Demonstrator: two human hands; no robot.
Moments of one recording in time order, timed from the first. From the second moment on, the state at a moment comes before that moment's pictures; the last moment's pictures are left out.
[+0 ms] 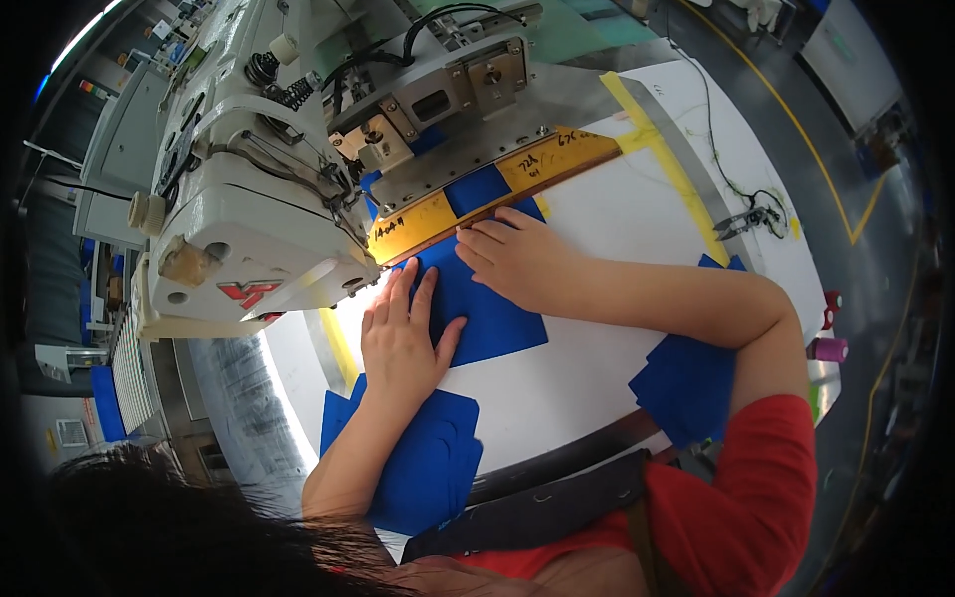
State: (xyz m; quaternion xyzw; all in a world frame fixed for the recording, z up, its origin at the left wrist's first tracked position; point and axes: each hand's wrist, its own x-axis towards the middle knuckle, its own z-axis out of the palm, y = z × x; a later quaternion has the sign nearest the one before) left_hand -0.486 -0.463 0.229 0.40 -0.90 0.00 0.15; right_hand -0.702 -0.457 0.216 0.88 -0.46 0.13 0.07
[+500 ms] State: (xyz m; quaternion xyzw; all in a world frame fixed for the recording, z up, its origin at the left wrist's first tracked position) left_hand -0.486 -0.463 0.228 0.39 -0.91 0.00 0.16; right_hand -0.703 -0.454 0.212 0.88 -0.46 0.13 0.06
